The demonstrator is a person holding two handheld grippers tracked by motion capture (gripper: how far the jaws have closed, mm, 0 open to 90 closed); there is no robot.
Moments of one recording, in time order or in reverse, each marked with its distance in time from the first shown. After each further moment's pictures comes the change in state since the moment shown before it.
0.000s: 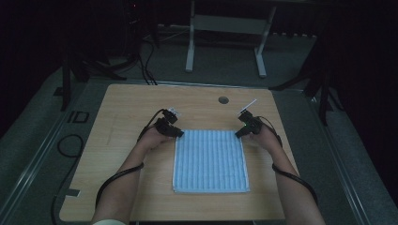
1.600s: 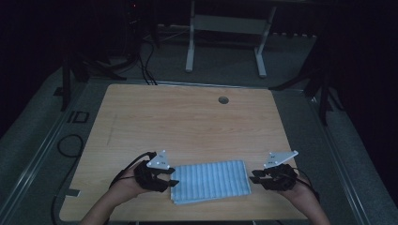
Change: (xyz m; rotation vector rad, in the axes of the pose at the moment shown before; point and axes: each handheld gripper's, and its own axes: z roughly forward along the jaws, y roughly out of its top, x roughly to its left) left arm -0.142 -0.100 -0.114 -0.109 -0.125 0.272; right arm 0.121 -0.168 -0.104 -0.302 0.076 -0.258
